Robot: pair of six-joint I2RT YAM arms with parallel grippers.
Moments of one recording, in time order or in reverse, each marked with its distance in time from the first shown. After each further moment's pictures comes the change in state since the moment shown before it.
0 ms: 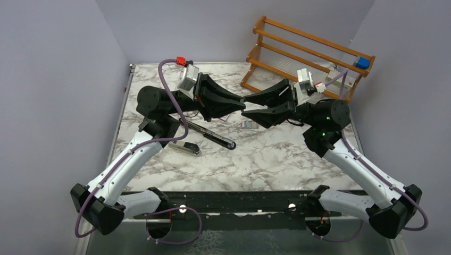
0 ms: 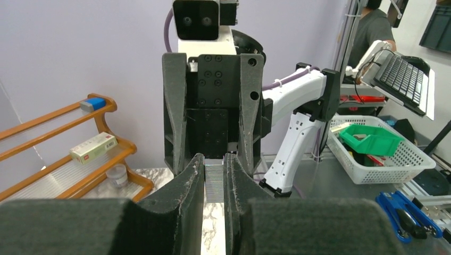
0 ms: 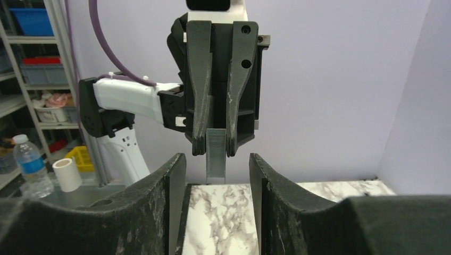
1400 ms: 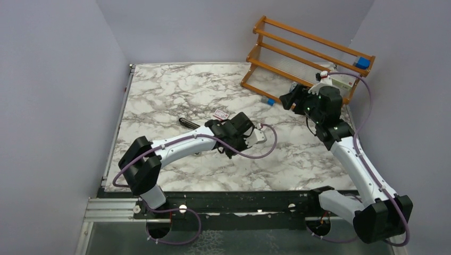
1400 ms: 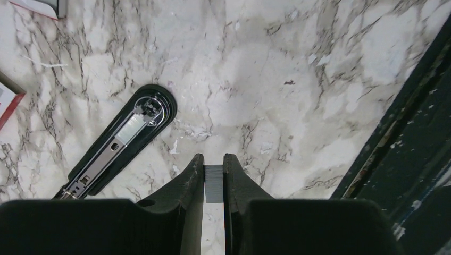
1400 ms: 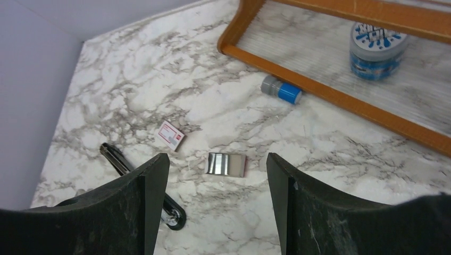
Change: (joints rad) left arm -0.360 0.467 0.032 -1.270 -0.869 0.818; right arm -0.429 0.001 -0.110 -0.874 0.713 -0.019
